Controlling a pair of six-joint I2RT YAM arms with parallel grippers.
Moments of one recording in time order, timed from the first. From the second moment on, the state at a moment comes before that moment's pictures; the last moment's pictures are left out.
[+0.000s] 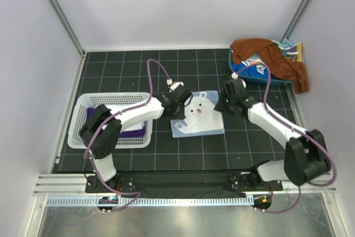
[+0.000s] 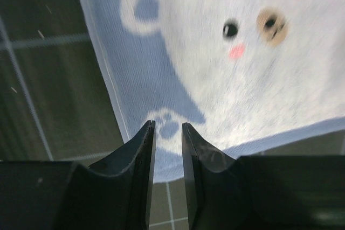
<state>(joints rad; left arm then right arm) -0.85 1.79 1.22 -0.52 -0.24 -0.73 0.38 1.28 0.79 -0.41 0.04 0.70</state>
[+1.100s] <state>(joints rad) -0.60 2.23 1.76 -0.61 -0.21 -0.52 0.27 1.86 1.11 -0.17 0.02 0.59</state>
